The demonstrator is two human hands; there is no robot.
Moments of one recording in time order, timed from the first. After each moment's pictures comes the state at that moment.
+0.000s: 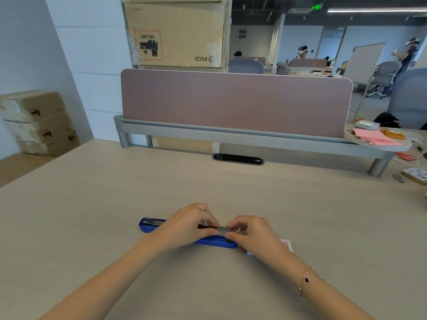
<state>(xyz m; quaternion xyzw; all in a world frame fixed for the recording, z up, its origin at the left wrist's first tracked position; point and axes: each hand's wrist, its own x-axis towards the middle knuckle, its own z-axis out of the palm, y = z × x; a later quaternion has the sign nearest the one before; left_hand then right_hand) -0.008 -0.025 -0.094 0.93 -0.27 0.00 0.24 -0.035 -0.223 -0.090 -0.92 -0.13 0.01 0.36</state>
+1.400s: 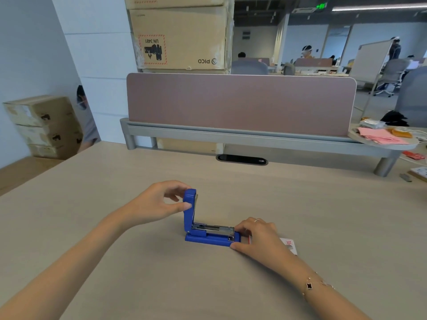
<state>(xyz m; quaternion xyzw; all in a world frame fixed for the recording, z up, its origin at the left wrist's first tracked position) -0.011 0.036 -0.042 0.89 -0.21 0.01 0.40 -0.033 -0.234 -0.115 -0.95 -0.17 -0.03 0.28</state>
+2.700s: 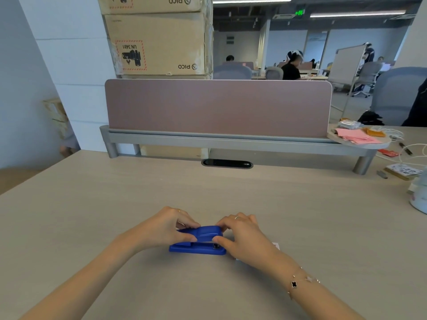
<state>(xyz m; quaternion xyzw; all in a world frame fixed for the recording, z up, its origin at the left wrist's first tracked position) 0.003 -0.006 -0.078 0.91 -0.25 -0.09 0.30 -0.035 -0.230 -0.086 -0.94 -0.22 -0.05 0.26</state>
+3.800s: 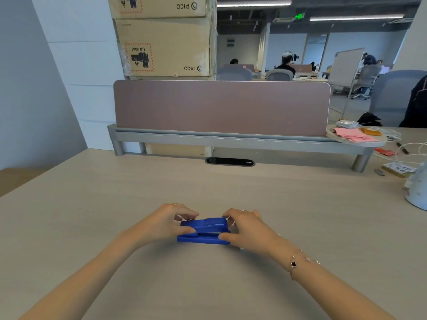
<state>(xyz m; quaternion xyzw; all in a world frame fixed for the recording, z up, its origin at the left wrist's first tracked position) -0.006 0.013 -0.090 0.92 -0.21 -0.05 0.34 -0.032 -0.229 -0.092 -0.95 -0.20 0.00 0.23</state>
